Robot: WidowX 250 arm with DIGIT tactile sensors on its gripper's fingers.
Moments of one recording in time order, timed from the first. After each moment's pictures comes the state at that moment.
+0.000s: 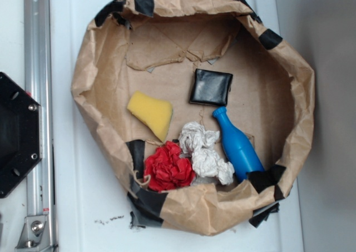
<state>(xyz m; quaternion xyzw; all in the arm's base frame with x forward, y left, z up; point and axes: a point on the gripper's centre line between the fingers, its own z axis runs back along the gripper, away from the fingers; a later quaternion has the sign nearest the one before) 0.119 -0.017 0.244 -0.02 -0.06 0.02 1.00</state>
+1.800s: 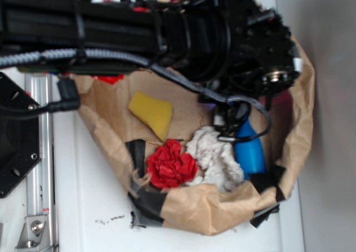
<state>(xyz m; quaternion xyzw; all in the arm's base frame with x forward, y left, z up) 0.329 0.024 0.012 0.02 -0.01 -0.12 0.99</state>
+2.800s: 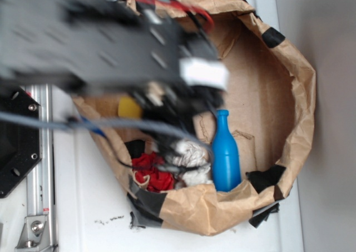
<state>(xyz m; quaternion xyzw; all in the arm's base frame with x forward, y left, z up) 0.243 0.005 0.126 0.00 -0.08 -0.07 0.99</state>
